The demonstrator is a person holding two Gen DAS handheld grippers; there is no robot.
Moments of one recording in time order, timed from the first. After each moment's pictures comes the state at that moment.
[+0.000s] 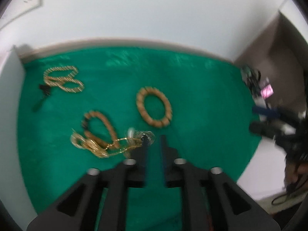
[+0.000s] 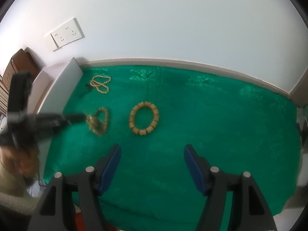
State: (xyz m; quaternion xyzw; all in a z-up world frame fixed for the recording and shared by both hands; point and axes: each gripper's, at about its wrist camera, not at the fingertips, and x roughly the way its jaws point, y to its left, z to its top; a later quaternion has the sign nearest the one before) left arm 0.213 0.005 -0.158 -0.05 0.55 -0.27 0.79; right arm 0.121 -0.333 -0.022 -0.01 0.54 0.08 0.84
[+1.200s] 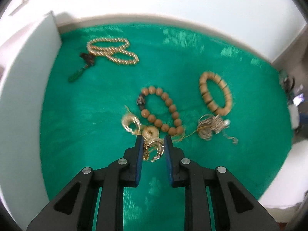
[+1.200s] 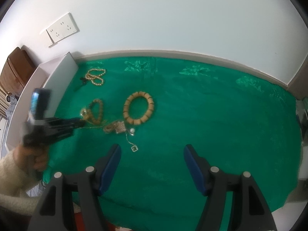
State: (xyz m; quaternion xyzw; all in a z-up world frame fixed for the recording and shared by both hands) left arm 0.213 0.071 -0.204 -0.05 0.57 -0.14 0.81; right arm 0.109 -0.341 -0.041 -0.01 0.55 0.07 0.83
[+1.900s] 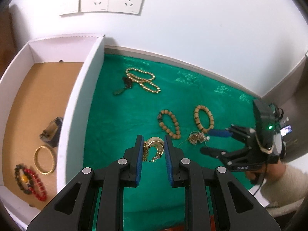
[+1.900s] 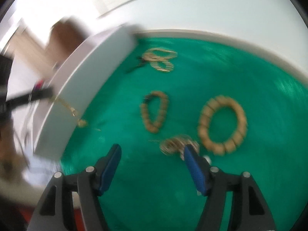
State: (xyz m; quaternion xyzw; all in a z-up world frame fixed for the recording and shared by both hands) left arm 0.165 0.139 -0.113 -0.13 0.51 -0.10 0.84; right arm 0.169 -0.231 -0.124 -0.06 0.55 0.35 0.76
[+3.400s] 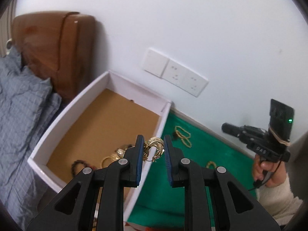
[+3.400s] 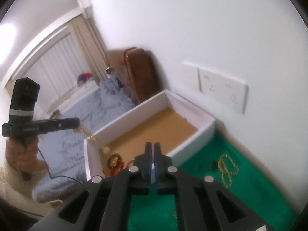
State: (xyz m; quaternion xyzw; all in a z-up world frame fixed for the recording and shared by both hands) left arm 0.092 0.306 0.041 -0.24 0.40 0.07 0.88; right arm 0.219 -0.065 0.091 -0.09 0.42 0.51 0.74
